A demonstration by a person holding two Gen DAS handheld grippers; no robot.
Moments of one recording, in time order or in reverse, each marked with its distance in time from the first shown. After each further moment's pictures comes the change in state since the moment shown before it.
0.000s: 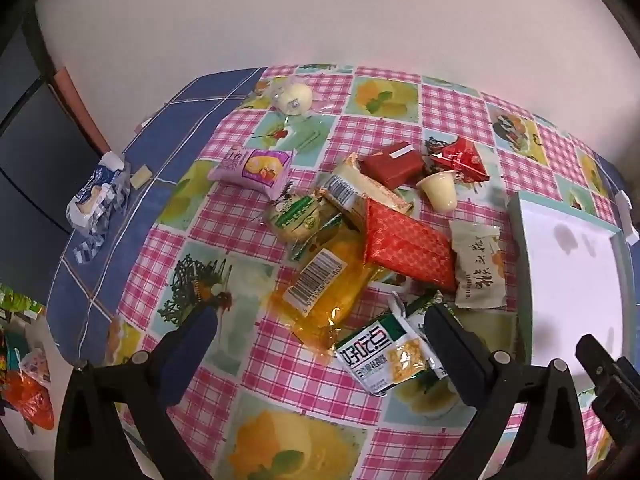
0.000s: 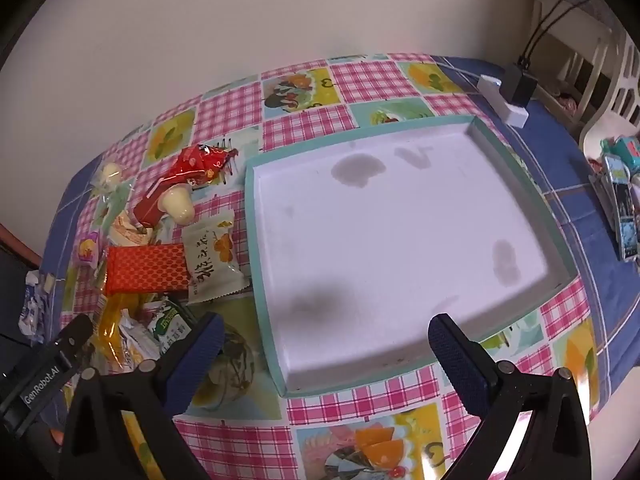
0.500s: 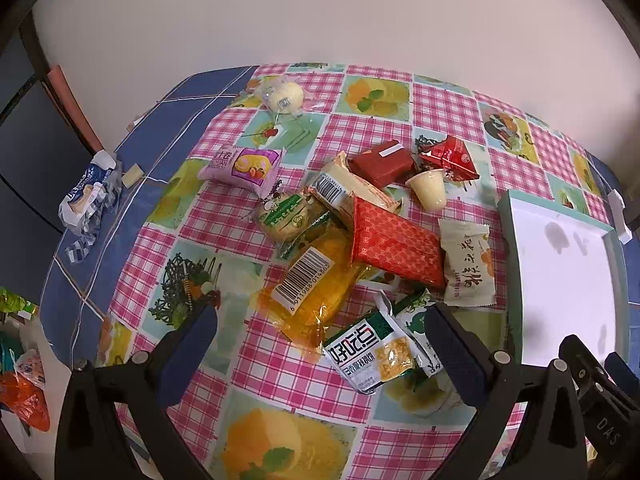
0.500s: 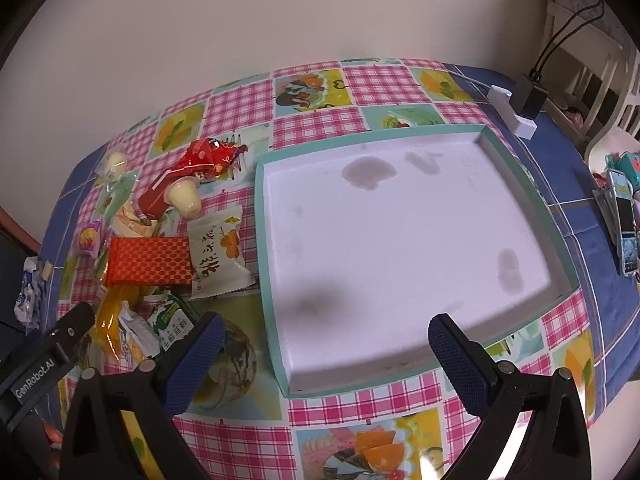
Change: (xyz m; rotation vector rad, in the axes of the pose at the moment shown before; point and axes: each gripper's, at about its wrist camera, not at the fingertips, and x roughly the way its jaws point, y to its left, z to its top) left arm -0.001 -0.004 0.001 0.003 0.011 -0.018; right arm -0.017 -0.014 -0.029 -0.043 -0.008 0.010
